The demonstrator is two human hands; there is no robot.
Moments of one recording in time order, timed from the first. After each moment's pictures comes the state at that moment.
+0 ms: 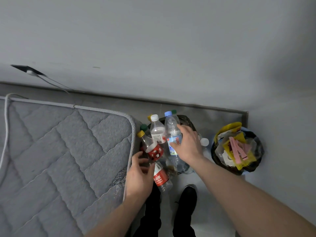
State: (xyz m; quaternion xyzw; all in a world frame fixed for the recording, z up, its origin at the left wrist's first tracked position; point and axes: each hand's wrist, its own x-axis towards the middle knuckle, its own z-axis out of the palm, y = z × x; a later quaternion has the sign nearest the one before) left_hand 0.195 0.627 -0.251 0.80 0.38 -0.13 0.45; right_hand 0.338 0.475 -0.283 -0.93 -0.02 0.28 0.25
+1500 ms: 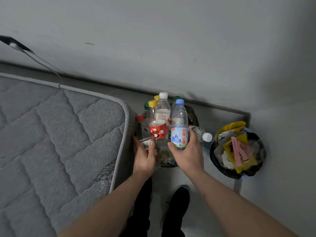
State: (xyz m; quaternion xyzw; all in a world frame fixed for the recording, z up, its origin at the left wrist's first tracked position) left_hand 0.222 0.604 -0.360 0.77 0.40 -0.11 0.49; right_hand 0.291 0.460 -0.327 -0.91 0.13 0.23 0.33
